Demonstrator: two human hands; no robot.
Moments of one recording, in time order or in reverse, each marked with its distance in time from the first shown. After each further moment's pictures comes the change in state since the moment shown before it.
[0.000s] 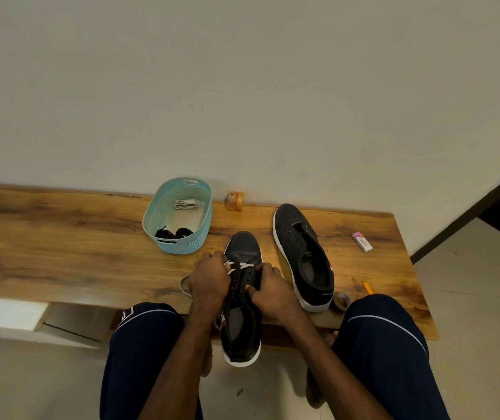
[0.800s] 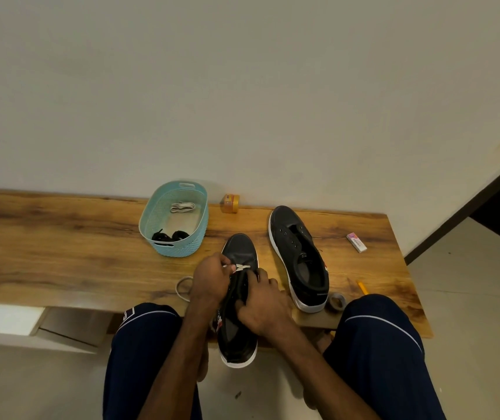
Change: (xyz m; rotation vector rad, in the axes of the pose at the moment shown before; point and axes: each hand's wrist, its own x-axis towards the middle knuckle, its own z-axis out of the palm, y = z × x) left_hand -0.001 0.002 0.001 -0.325 0.010 0.052; right_hand -0.026 -0.008 0.008 -0.298 0.042 -0.133
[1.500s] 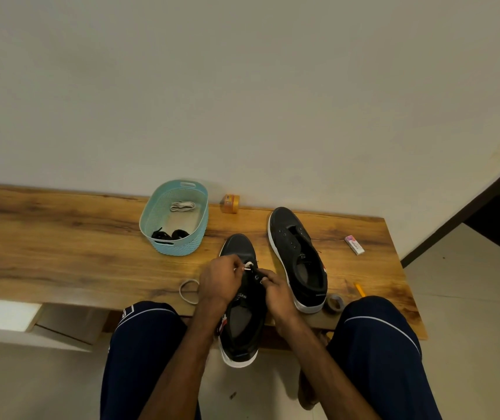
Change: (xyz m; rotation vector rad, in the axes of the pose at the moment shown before) left_hand -0.004 0.008 0.014 0.178 0.044 0.137; right_hand 0.010 0.021 0.004 1.142 0.084 0.294
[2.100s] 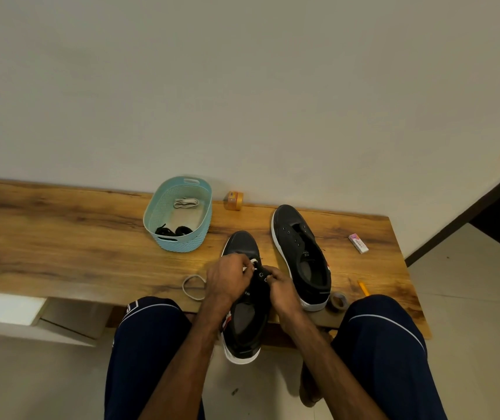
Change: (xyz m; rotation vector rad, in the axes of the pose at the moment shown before) left_hand 0.001 0.005 0.004 0.093 -0.039 0.072; right_hand 0.001 -0.001 -0.001 0.043 -0.013 -0.009
